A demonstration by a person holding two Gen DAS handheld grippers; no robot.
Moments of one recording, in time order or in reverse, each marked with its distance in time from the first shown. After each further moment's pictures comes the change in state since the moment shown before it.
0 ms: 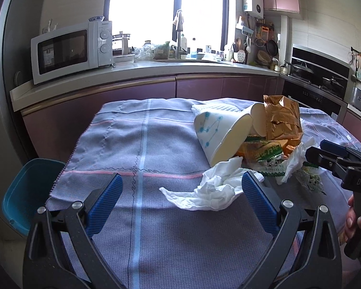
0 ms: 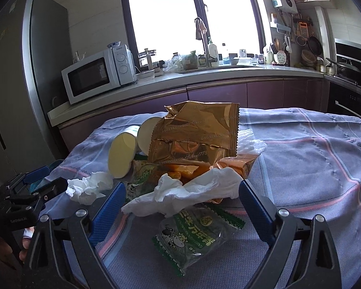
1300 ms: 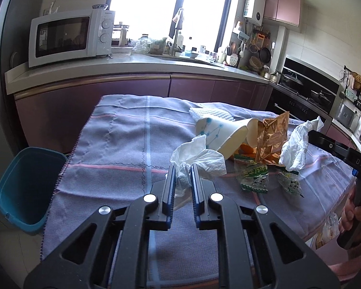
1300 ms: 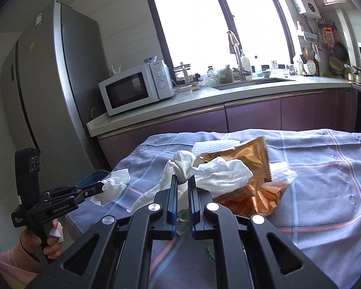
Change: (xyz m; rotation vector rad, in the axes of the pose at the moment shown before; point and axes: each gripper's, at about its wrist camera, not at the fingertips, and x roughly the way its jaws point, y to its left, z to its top) left arm -0.038 0.049 0.014 -0.122 0.012 -0.122; right arm -0.042 0.034 0.034 -0.043 -0.061 0.235
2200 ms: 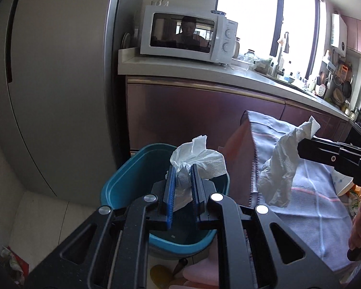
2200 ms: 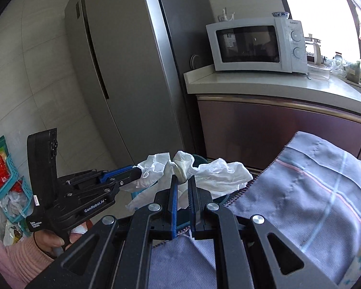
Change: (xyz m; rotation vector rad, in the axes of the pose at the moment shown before) left arm -0.055 0.232 0.002 -0.239 -0.049 0.471; right arm 0.217 0.215 0.032 -0.278 0.283 0.493
